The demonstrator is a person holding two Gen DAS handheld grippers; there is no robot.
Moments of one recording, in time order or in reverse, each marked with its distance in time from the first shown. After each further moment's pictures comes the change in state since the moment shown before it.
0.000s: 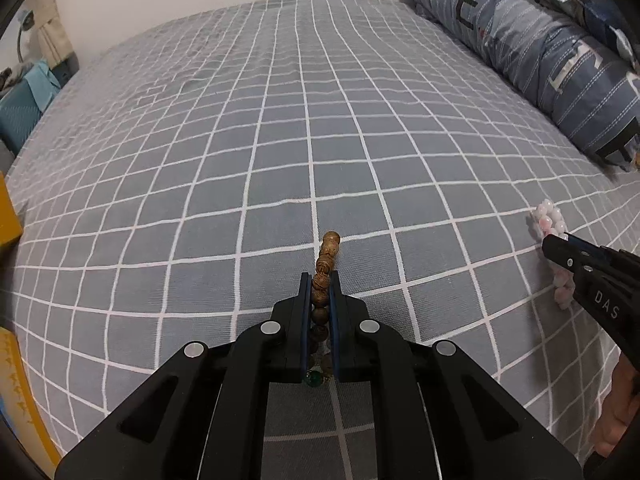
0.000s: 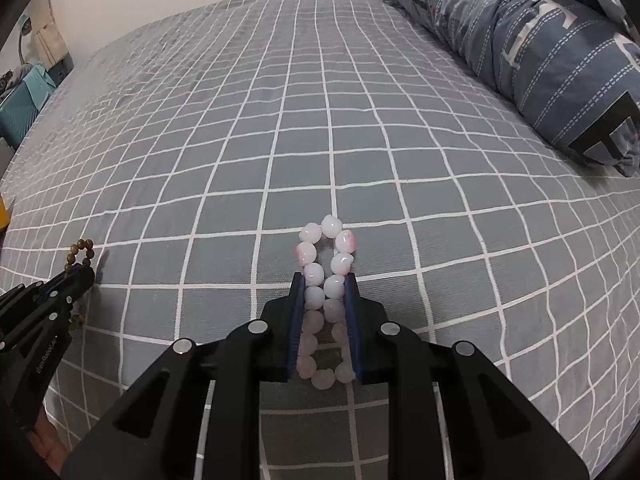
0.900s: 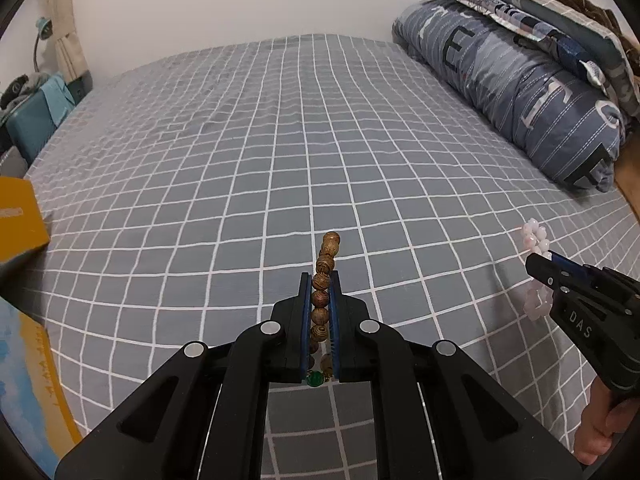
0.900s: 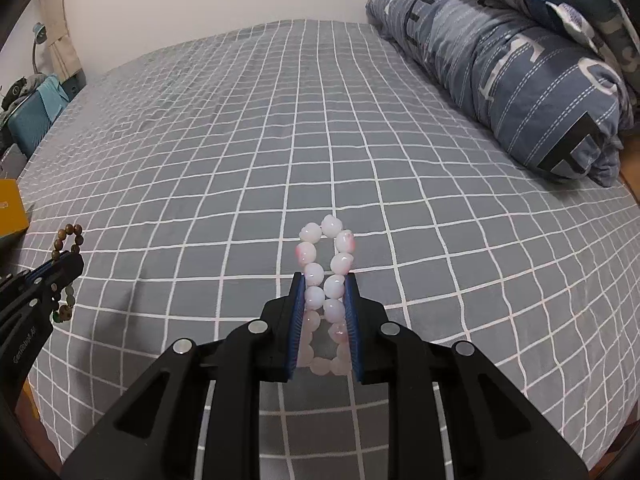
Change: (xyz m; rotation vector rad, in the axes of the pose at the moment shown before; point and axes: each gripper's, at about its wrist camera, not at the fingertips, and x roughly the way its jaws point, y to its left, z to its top) left arm -0.078 0.004 -0.007 -0.011 -0.120 -0.016; right arm -0.066 0.003 -0.013 -0.010 -0.101 -0.001
